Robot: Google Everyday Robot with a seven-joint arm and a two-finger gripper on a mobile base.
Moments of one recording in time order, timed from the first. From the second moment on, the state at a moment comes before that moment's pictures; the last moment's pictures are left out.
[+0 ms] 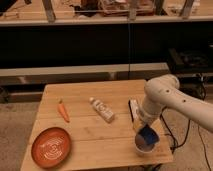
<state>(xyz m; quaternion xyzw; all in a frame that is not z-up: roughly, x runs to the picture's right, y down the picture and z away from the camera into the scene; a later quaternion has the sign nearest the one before) 0.173 0.179 0.673 -0.15 -0.36 -0.76 0.53</state>
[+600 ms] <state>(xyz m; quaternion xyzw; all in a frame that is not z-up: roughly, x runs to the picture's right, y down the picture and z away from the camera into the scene) 0.172 0.183 0.671 -0.17 -0.34 -0.74 0.56</state>
